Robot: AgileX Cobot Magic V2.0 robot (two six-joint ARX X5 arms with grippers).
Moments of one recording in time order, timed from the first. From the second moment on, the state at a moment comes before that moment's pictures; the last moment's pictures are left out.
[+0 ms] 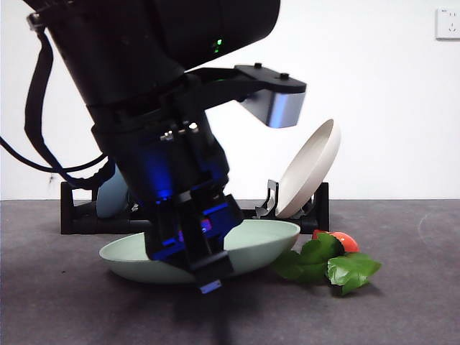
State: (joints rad) left arm -1.06 1.62 0.84 -0.27 -0.33 0.30; right arm 0.11 0.90 1.03 -1.11 -0.54 -0.03
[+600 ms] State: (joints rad) left arm -1.03 1.54 0.85 -0.38 -0.30 0.16; right arm 0.23 1.05 1.03 -1.04 -0.38 -0.01
